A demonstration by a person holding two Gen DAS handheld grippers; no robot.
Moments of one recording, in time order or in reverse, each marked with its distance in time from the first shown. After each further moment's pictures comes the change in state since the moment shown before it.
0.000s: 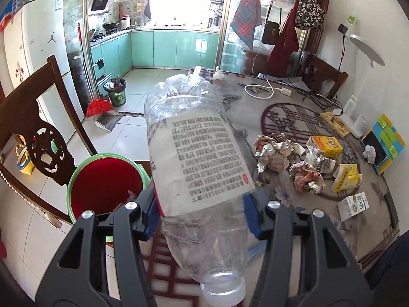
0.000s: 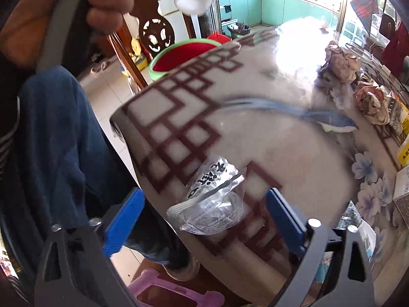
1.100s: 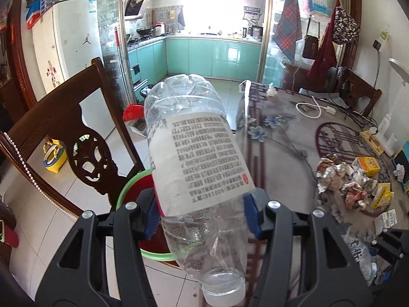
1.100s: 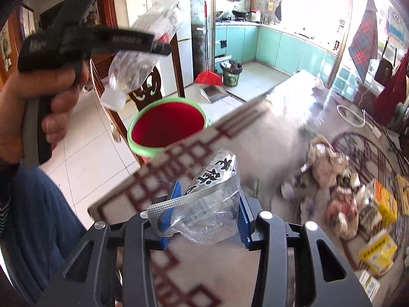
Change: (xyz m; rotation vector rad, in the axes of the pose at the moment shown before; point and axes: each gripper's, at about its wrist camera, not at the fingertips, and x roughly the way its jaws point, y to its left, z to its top) left arm -0.003 0.108 0.024 -0.058 -0.043 0.192; right arm -0.031 -0.022 0.148 -0.078 -0.213 -0.082
